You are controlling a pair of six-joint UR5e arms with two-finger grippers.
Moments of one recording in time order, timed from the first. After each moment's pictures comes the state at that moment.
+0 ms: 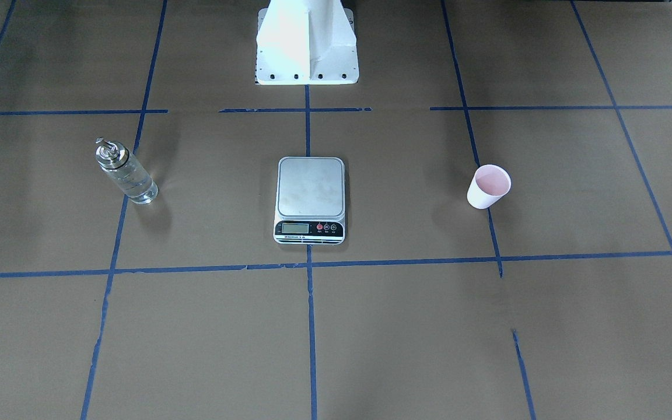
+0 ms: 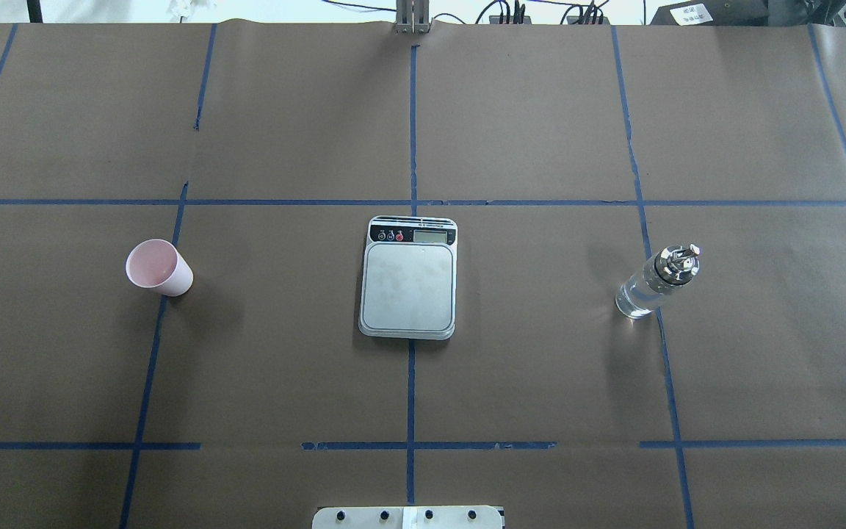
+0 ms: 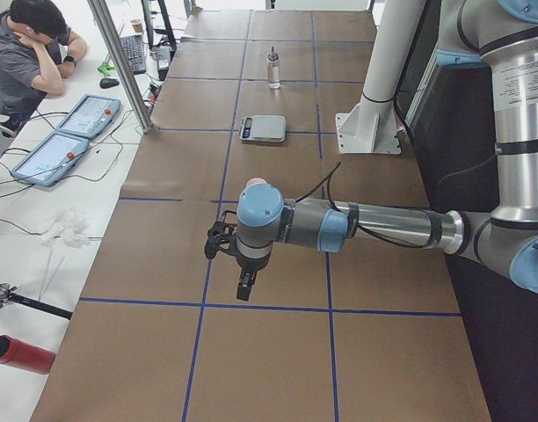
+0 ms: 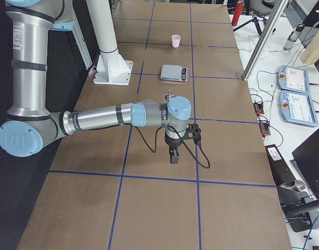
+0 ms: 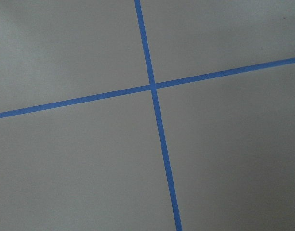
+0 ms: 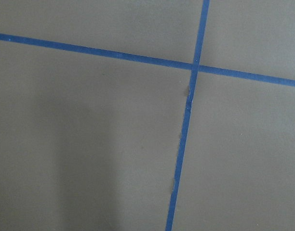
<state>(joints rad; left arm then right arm) -1.58 -1.39 -1.85 -1.66 -2.32 0.07 1.47 -1.67 1.87 -1.73 2.29 -0.04</state>
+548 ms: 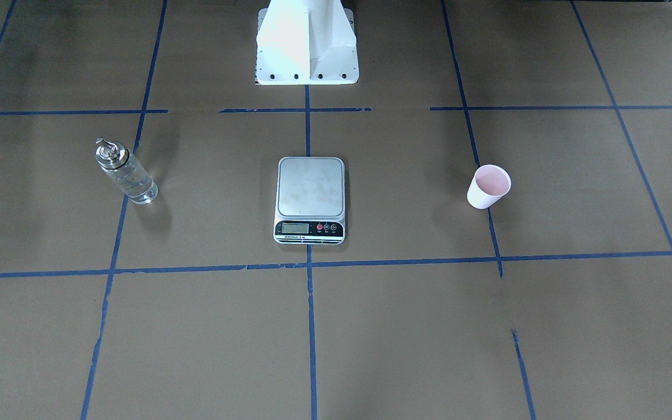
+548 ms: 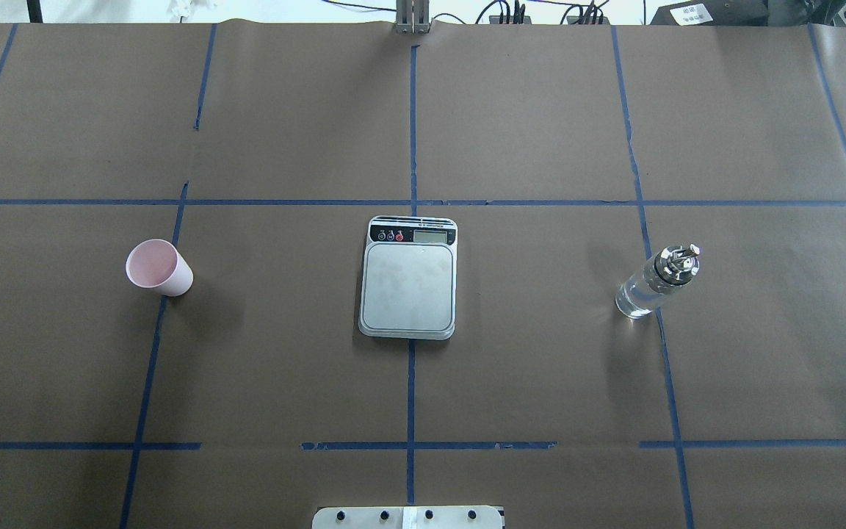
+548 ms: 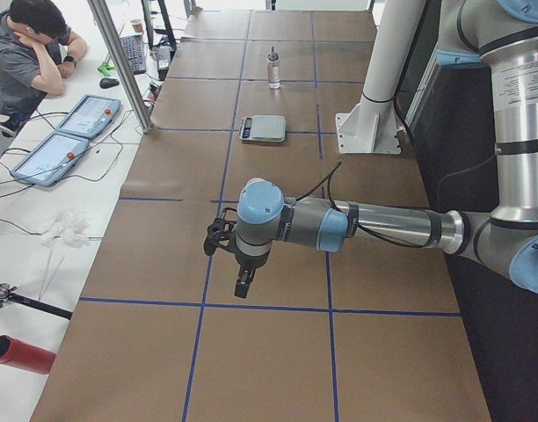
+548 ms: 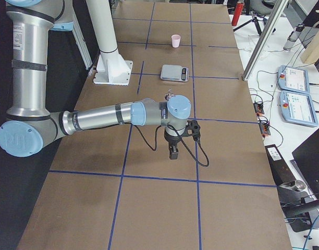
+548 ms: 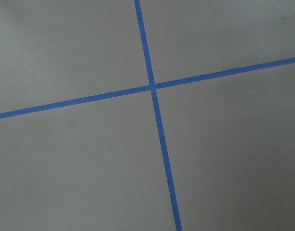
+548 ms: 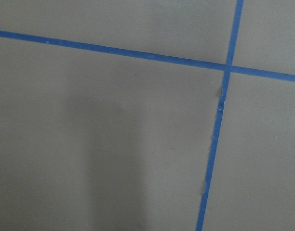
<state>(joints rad) -1.57 -1.39 -1.85 -1.68 -2.32 0.07 1.47 -1.67 1.88 -1.73 2.39 -0.04</state>
